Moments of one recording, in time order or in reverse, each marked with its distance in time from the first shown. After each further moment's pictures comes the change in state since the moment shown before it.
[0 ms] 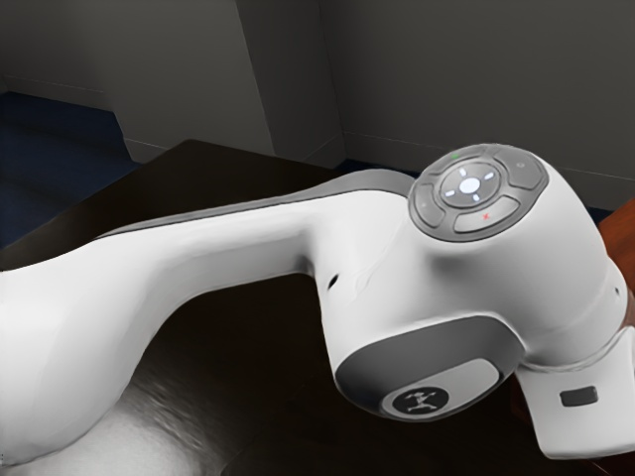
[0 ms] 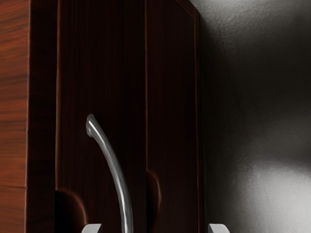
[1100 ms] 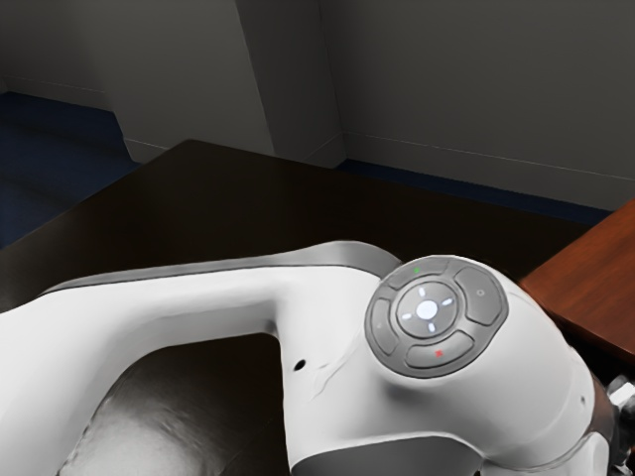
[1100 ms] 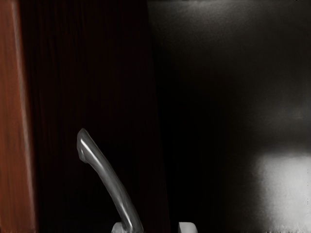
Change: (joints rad) arm -0.056 -0.165 0.050 -0.256 -0.003 0.125 0.015
